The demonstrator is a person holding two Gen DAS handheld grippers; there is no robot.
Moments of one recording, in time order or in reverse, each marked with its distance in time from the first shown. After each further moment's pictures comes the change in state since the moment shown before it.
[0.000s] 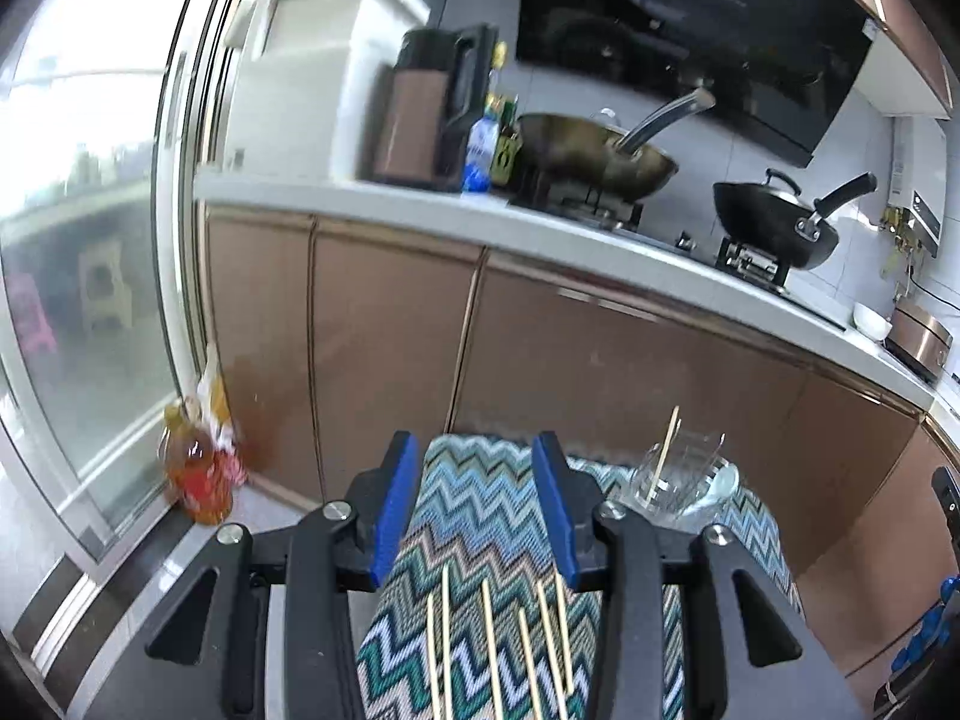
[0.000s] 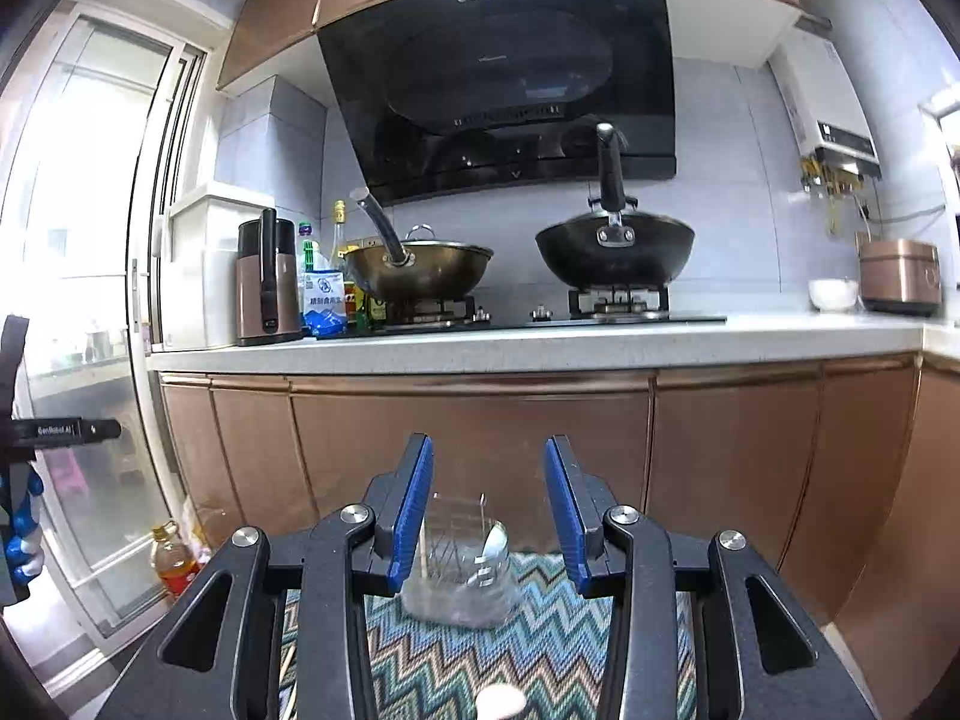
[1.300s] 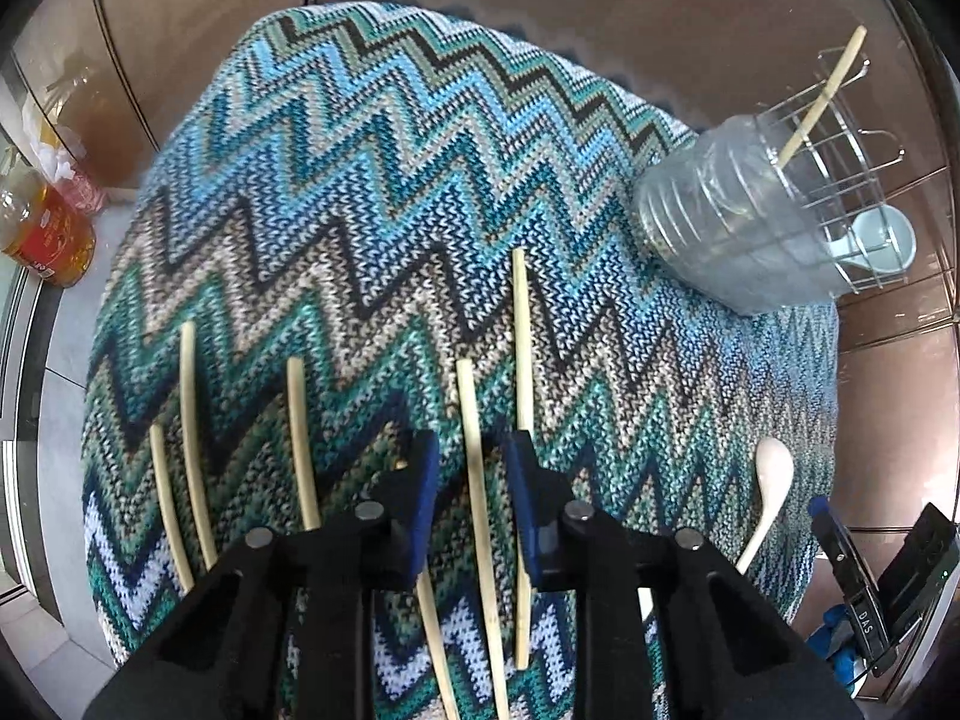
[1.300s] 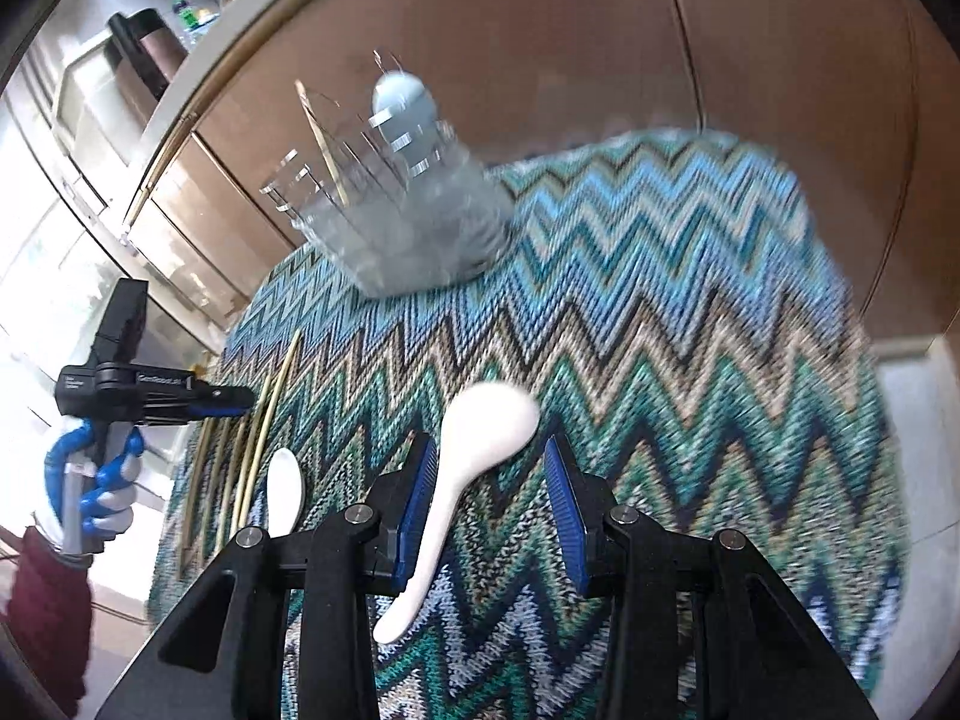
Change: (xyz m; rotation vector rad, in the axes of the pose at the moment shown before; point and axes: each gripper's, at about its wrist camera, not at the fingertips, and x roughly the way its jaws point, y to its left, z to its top) left arm 0.285 -0.065 -0.153 -0.044 0.903 -0.126; right arm 0.151 -0.074 -0.206 0.312 0.792 0.178
